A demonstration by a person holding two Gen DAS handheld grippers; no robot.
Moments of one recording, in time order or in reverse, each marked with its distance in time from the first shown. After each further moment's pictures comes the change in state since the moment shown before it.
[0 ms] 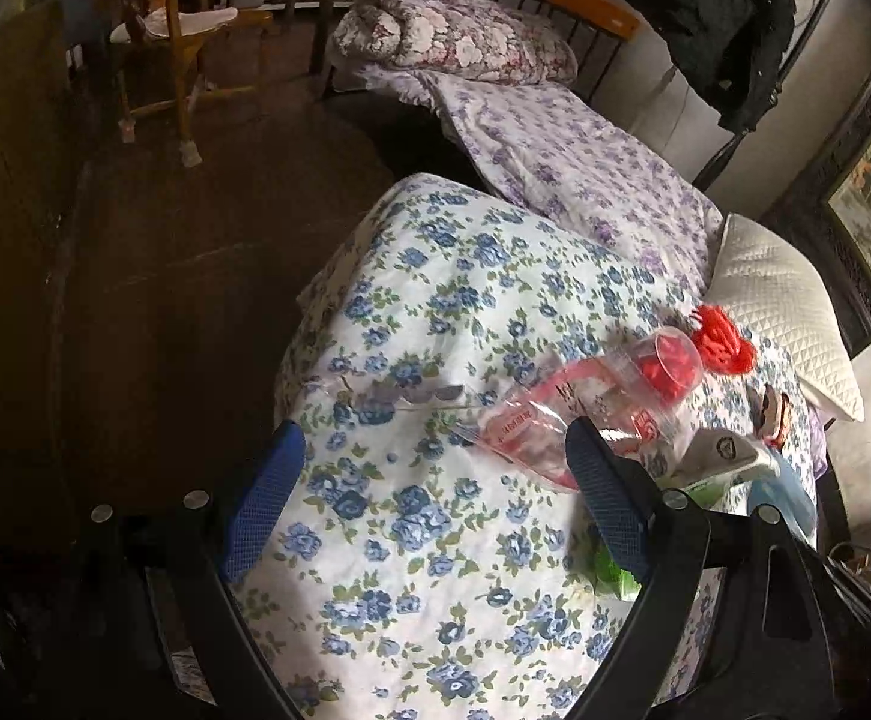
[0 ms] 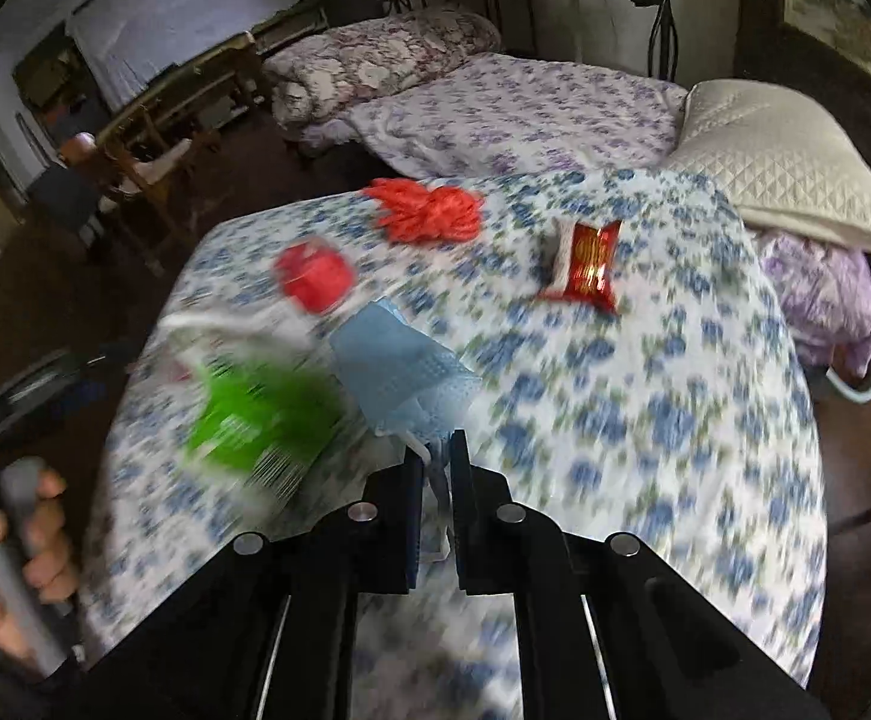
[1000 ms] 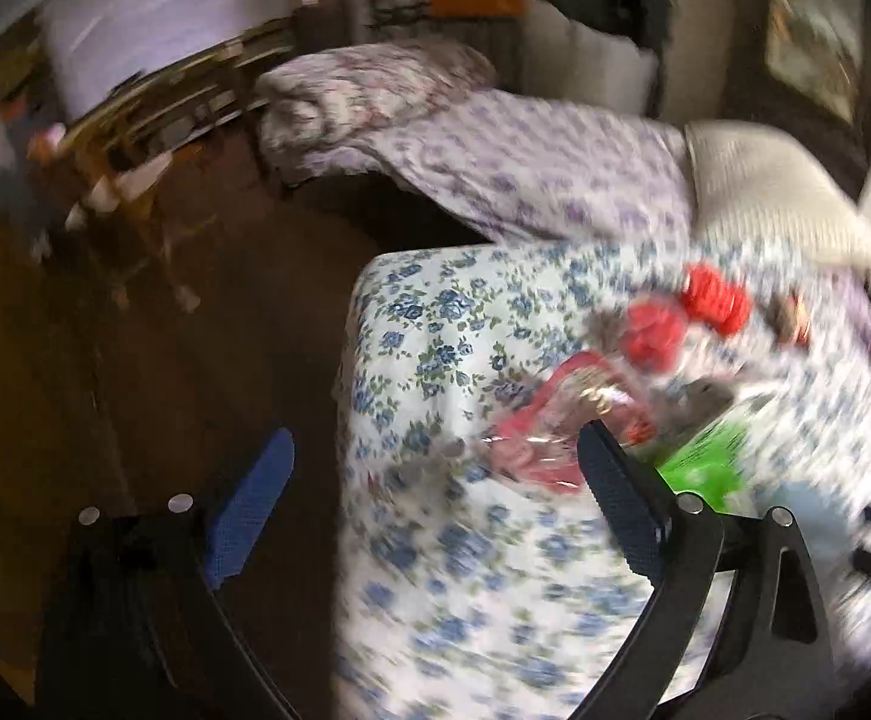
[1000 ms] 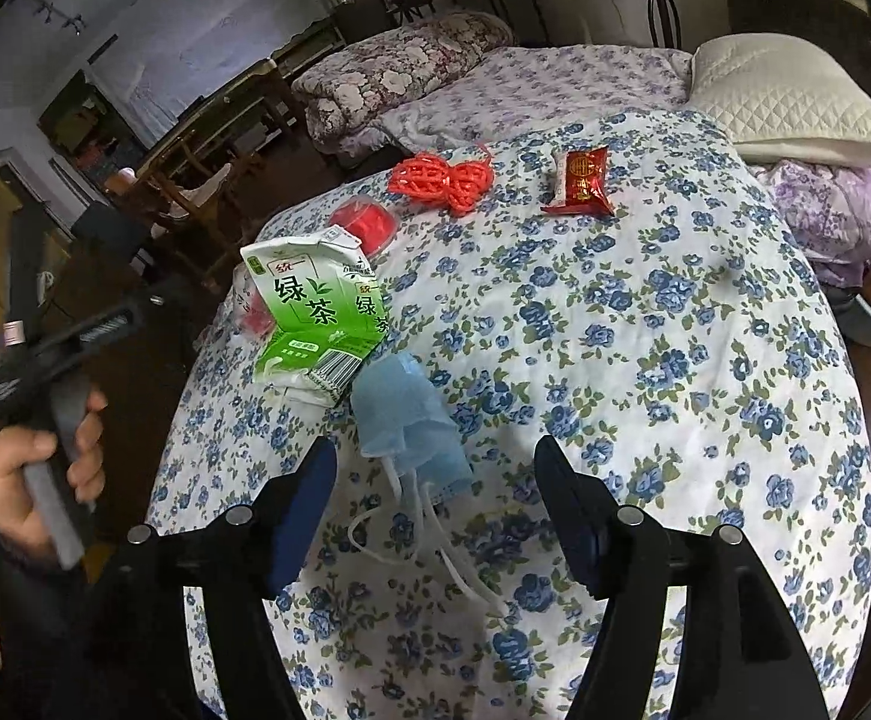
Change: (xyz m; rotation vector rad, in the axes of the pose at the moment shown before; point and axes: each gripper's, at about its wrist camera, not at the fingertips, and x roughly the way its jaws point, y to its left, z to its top) left arm -0.018 -0.040 0.004 0.469 -0.080 0.108; right arm -0.025 -0.018 -0.050 0.080 -0.013 0.149
